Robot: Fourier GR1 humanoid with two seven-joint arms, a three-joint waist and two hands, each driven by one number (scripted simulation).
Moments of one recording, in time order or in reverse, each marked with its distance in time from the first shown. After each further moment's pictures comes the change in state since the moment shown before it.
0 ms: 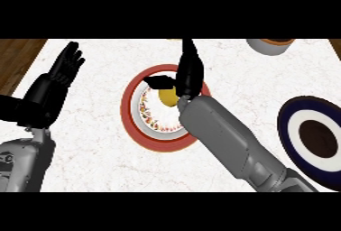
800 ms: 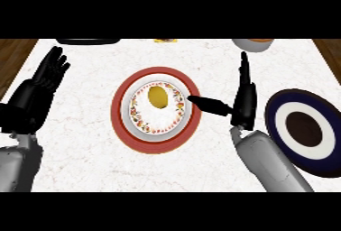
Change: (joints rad) left arm 0.053 0.018 0.065 -0.018 0.002 -0.011 0.012; right arm 0.494 -0.196 -0.121 -0.509 -0.100 0.066 -0.246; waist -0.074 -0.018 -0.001
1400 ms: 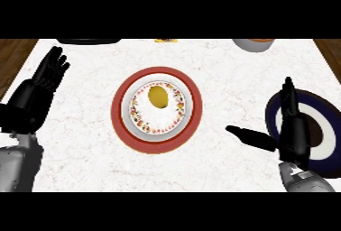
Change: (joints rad) left arm -0.003 -0.015 0.020 0.006 -0.014 -0.022 -0.011; right arm 0.368 -0.167 -0.108 -0.340 -0.021 0.184 -0.086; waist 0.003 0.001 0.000
